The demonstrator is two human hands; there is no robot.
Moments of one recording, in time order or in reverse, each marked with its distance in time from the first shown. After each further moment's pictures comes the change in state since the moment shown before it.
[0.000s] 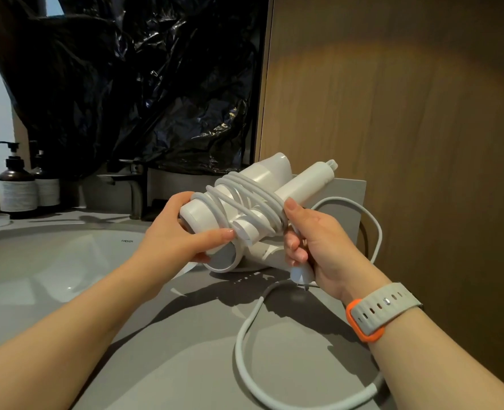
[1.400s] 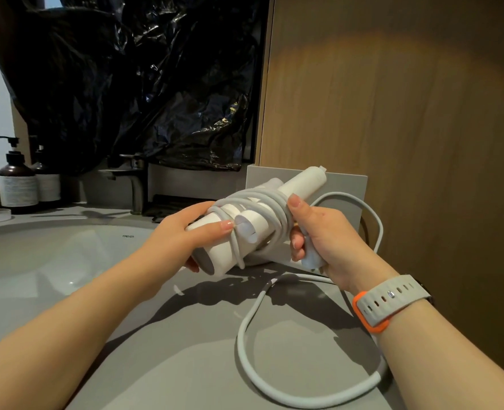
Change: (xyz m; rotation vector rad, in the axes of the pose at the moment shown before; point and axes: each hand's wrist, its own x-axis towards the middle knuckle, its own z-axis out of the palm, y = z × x) left_hand -0.007 0.003 -0.003 0.096 -0.162 -0.109; right_hand -0.002 -0.005 -0.001 -0.167 0.067 0.019
